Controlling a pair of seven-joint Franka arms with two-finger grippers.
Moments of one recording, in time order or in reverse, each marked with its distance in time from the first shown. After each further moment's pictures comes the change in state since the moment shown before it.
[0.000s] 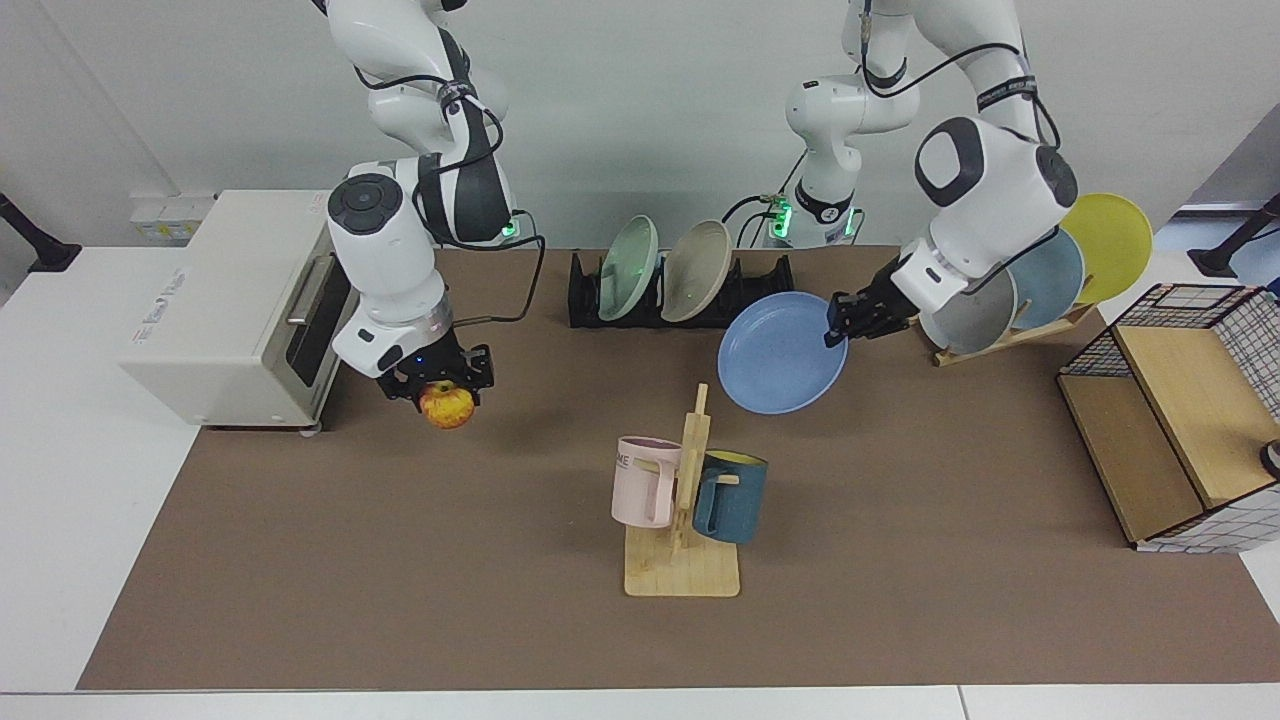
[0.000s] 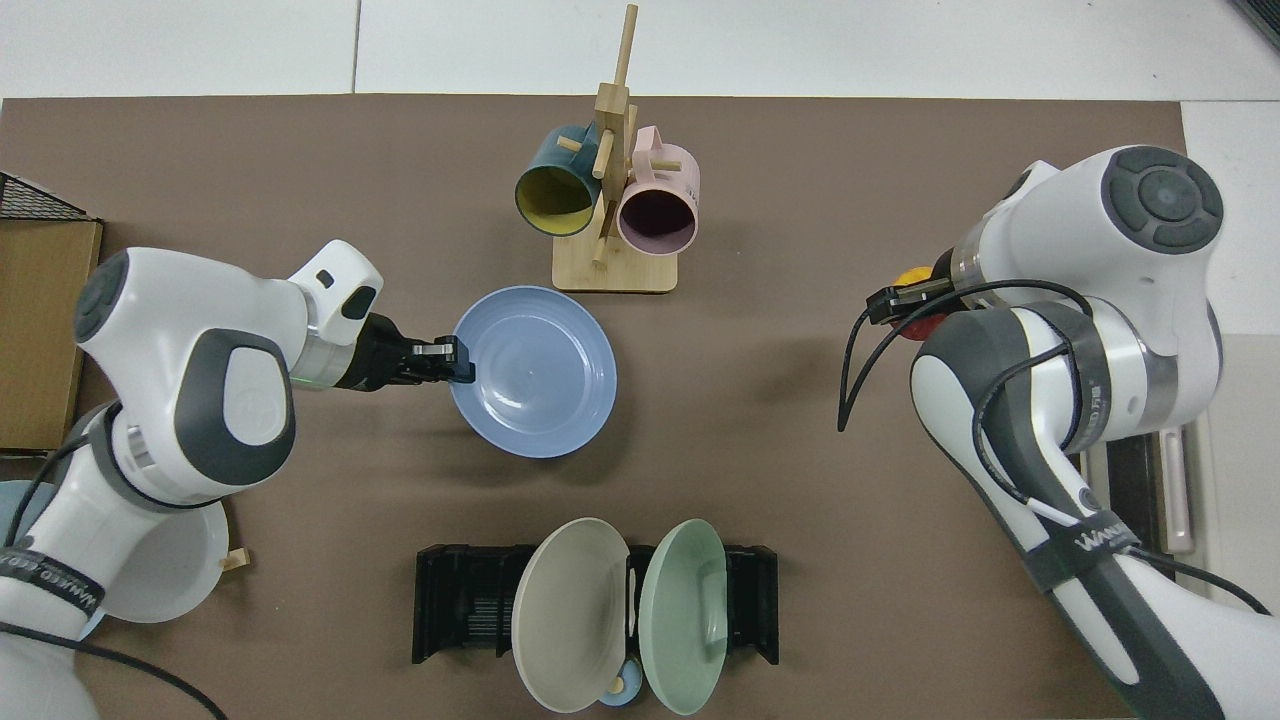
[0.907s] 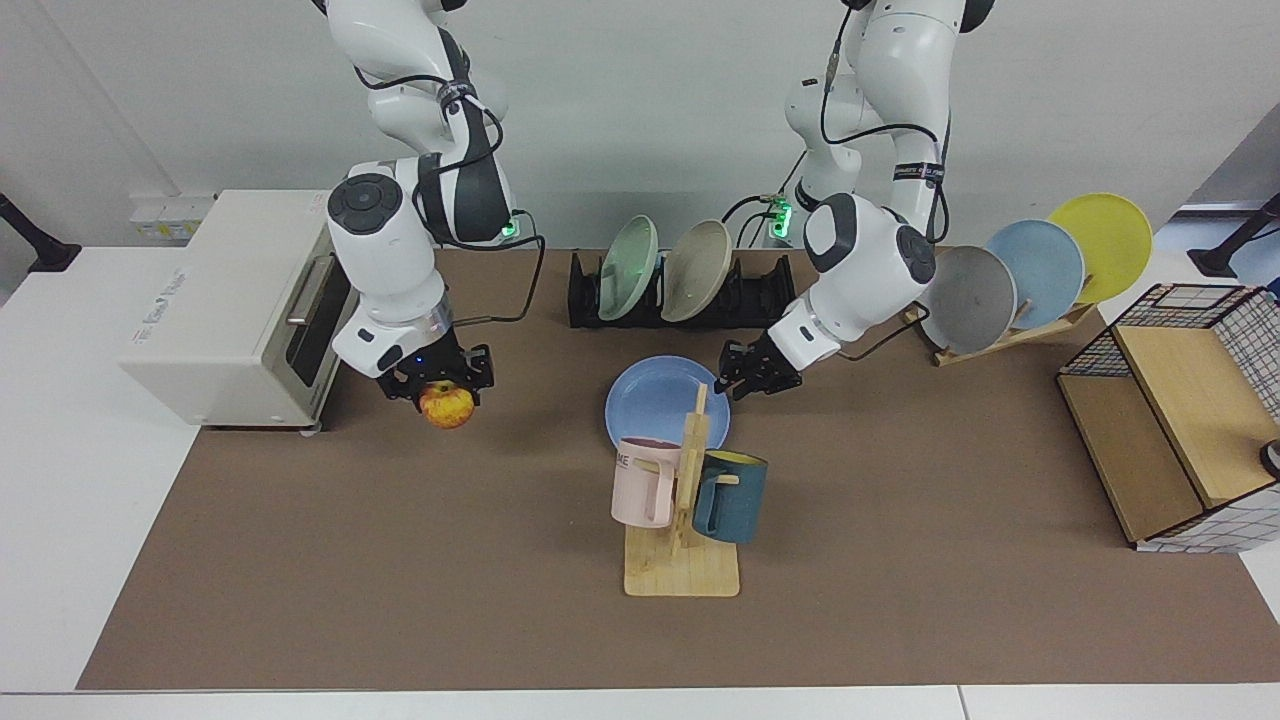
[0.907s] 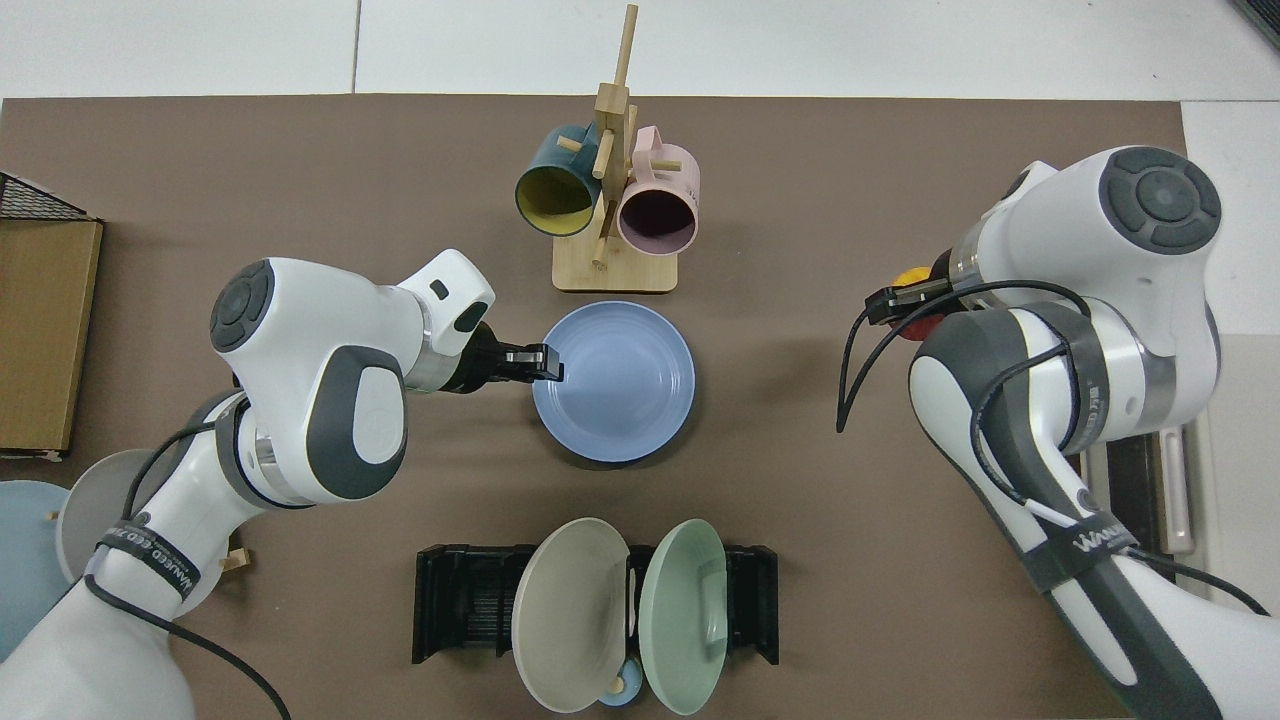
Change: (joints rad) left arm -0.079 0.040 -0.065 0.018 0.049 0.112 -0.021; right arm 0.003 0.000 0.001 0.000 0.000 0.000 0.000
